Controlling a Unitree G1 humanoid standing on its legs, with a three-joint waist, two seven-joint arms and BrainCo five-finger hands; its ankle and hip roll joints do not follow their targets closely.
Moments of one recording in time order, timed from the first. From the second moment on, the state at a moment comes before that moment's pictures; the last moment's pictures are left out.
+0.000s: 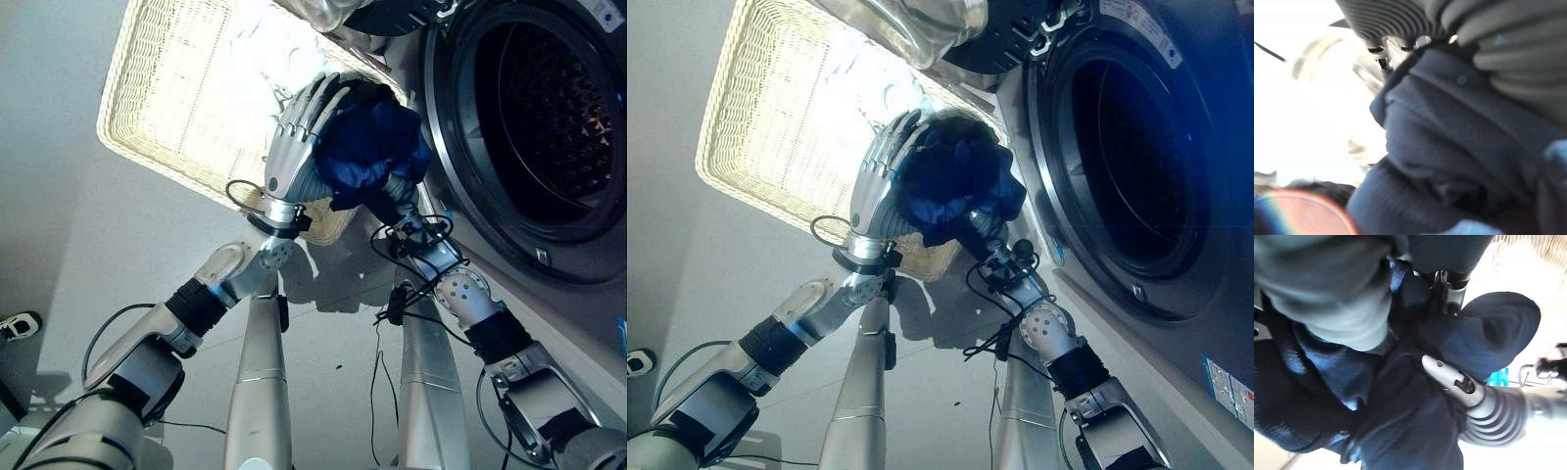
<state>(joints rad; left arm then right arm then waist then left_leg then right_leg) -0.80 0.52 -0.61 0.18 0.61 -0.08 0.85 -0.64 -0.34 0.33 0.14 1.37 0.00 0.33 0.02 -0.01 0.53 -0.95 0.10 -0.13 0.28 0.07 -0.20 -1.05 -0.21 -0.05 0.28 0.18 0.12</state>
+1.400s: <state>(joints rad) -0.76 0.55 -0.50 0.46 0.25 -0.10 0.96 -0.70 -0.37 0.23 0.34 1.68 -0.10 0.41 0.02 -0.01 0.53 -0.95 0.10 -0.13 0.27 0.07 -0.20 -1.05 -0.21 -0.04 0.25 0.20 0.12</state>
